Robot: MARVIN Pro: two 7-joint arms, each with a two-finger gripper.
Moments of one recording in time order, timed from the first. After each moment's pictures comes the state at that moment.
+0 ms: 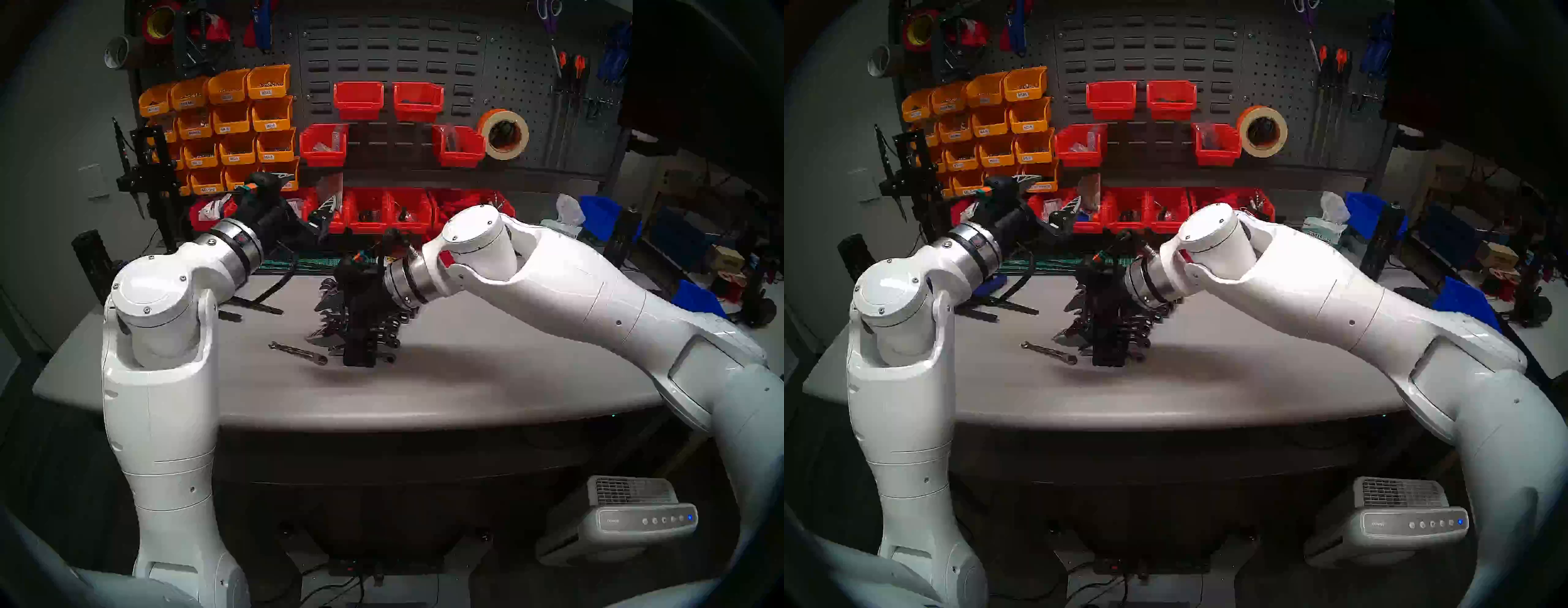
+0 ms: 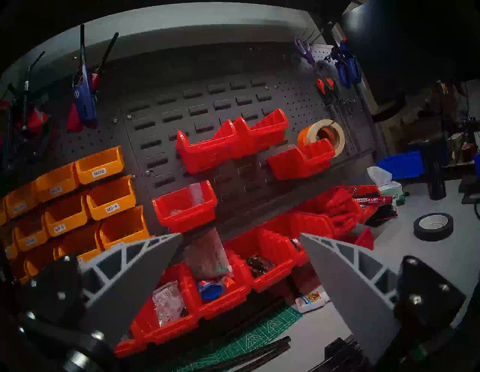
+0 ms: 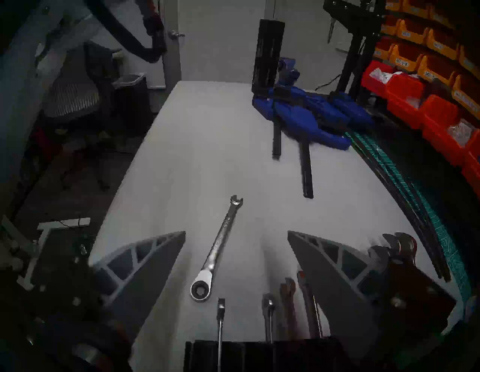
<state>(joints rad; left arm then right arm) 1.38 -1.49 -1.75 -2.12 0.20 0.41 -0.66 -0.41 -1.03 0.32 -1.53 0.77 0.50 0.73</state>
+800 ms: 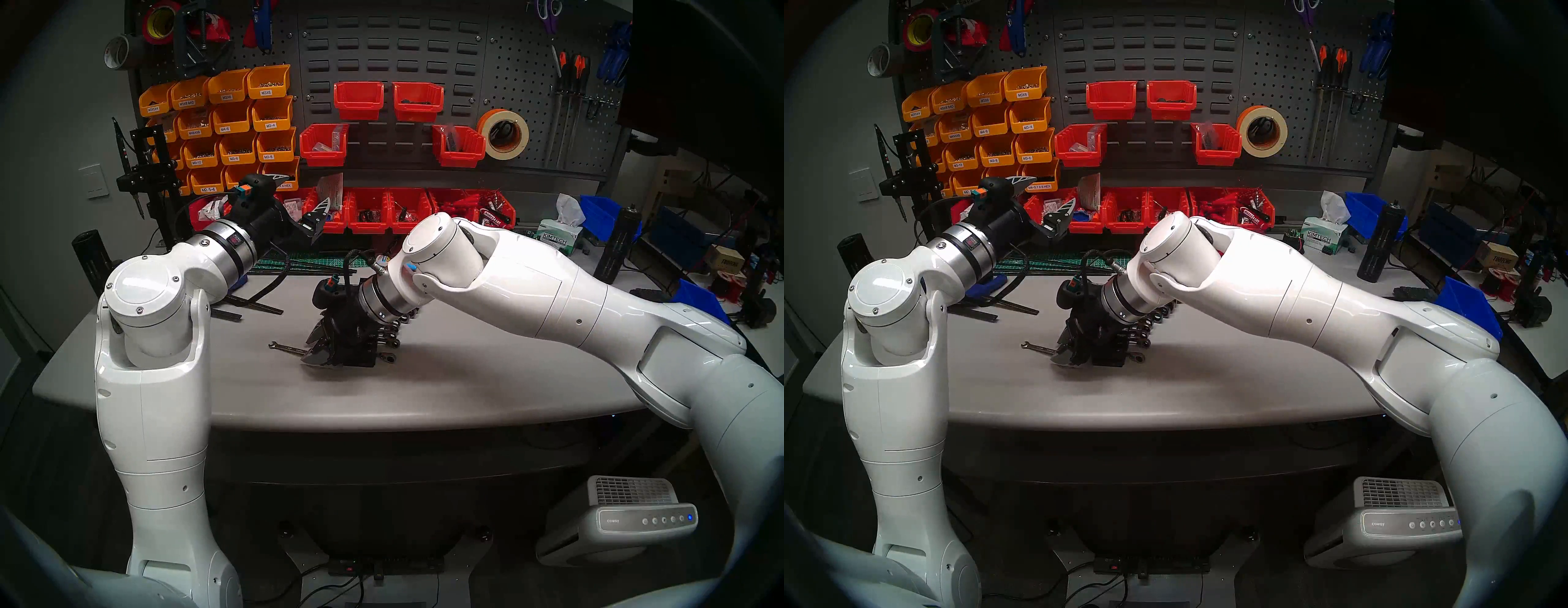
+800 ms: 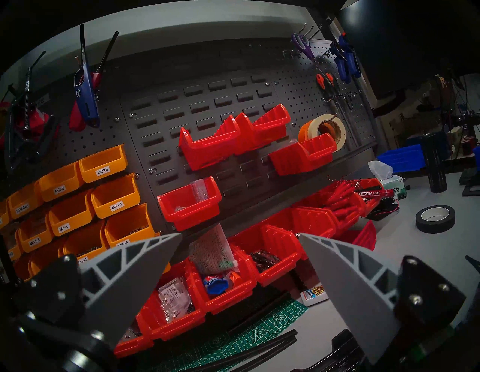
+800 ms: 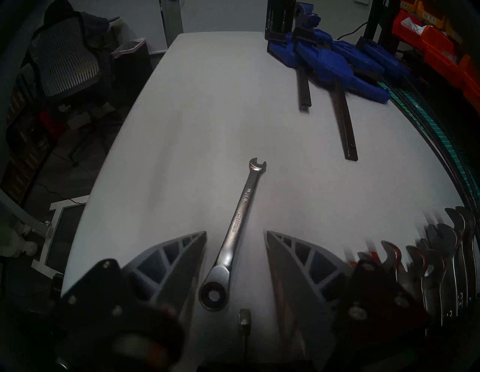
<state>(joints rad) 1.39 -1.47 -1.77 -2.12 0.19 0.40 -0.67 -0.38 -1.15 0.25 -1.45 0.72 0.63 0.76</state>
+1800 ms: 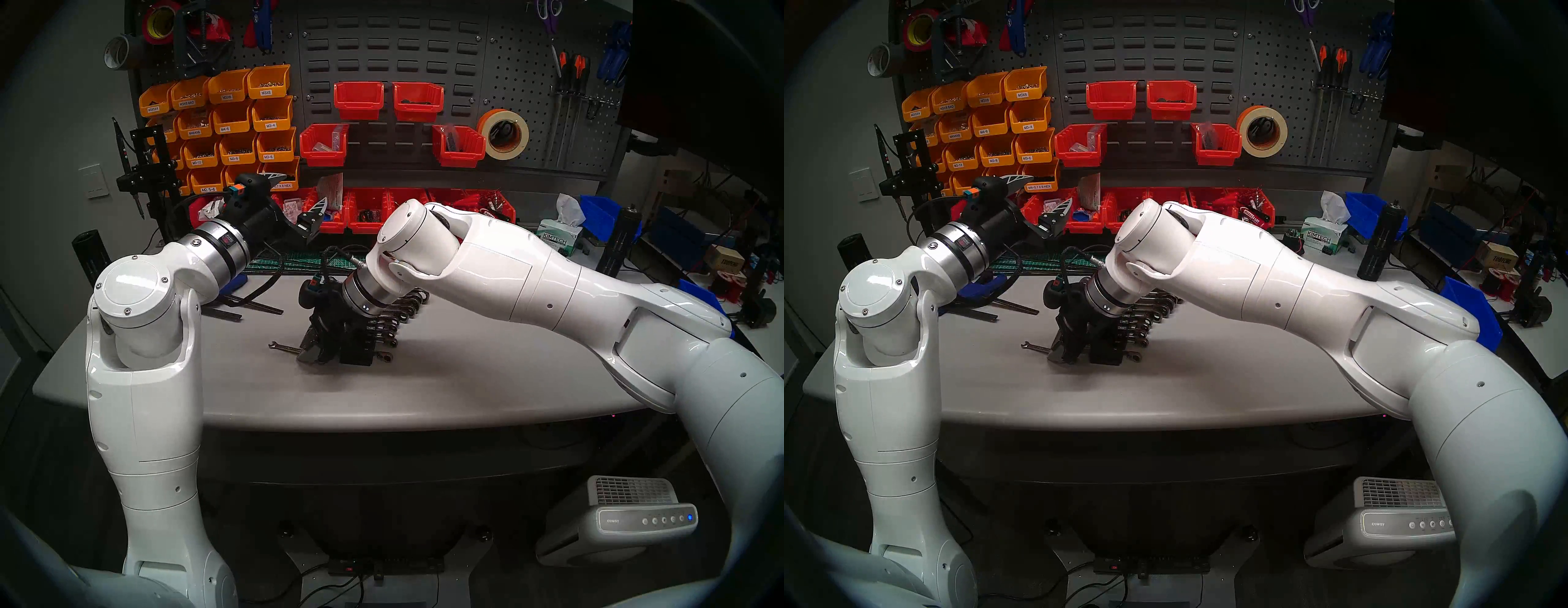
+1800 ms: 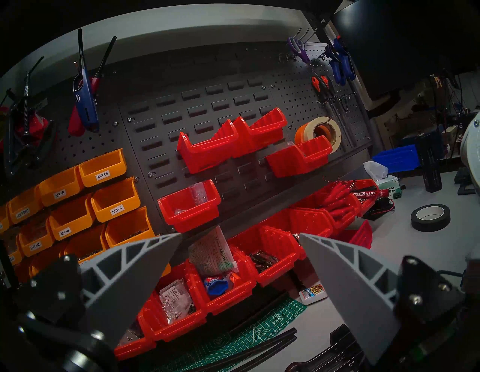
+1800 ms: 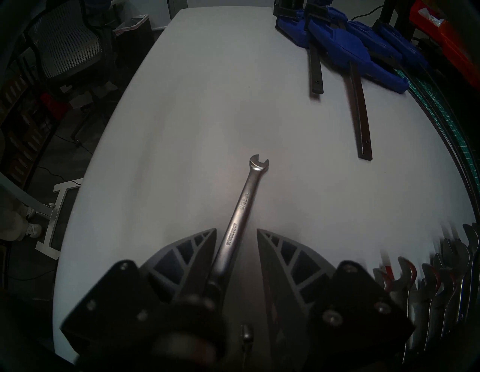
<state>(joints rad) 1.39 -1.45 -1.79 -2.13 0.17 0.40 -0.71 -0.30 -1.26 0.21 -1.33 0.65 0.70 0.85</state>
